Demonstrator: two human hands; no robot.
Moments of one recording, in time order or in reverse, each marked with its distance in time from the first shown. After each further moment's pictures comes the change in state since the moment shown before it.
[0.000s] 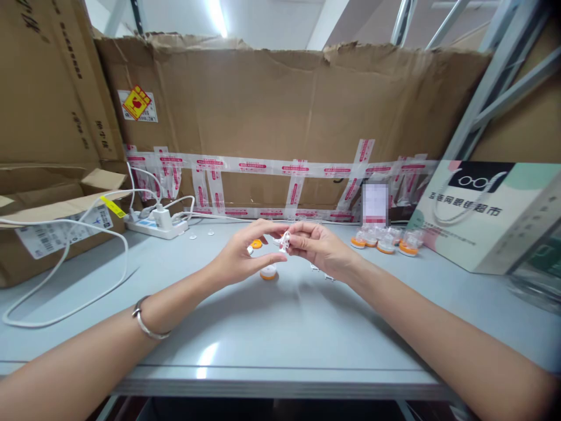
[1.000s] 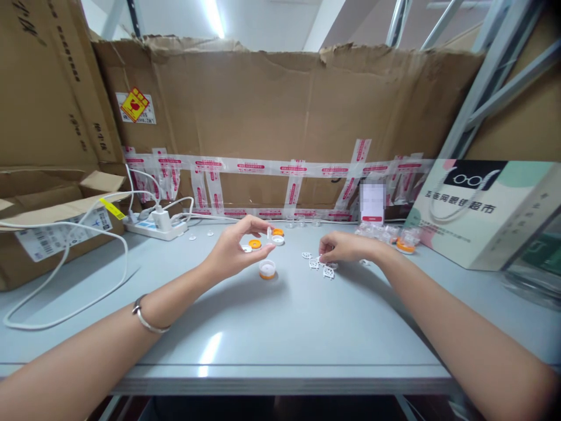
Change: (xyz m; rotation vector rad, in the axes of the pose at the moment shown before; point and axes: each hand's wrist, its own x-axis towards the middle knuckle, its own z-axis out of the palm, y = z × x) left_hand -0.003 -0.005 -0.003 0.021 0.142 -0.056; right_hand -0.006 -0.023 -0.063 -1.331 -0.040 0.511
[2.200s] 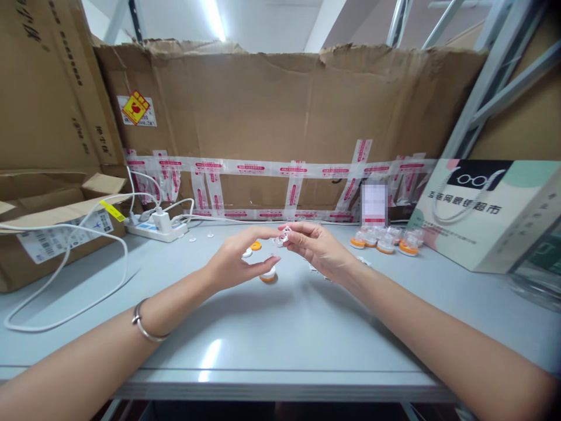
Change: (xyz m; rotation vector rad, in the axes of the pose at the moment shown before) left_hand -0.001 0.005 0.002 0.214 -0.036 0.301; right_hand -0.002 -0.060 0.037 1.416 0.142 -0.466
